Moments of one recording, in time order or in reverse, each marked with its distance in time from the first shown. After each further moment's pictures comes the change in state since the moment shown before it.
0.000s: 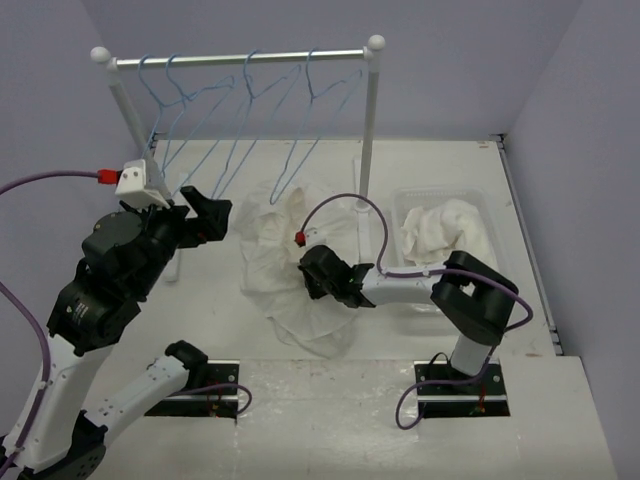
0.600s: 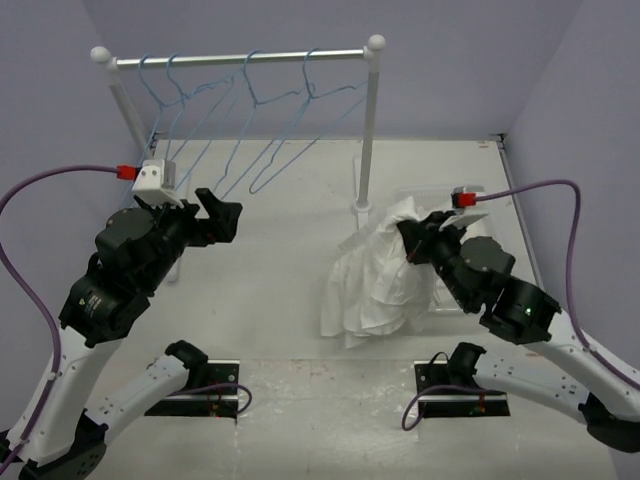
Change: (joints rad) left arm 0.000 0.006 -0.050 0.048 0.063 0.059; right arm -0.019 -1.046 0.016 -0.444 0.342 0.005
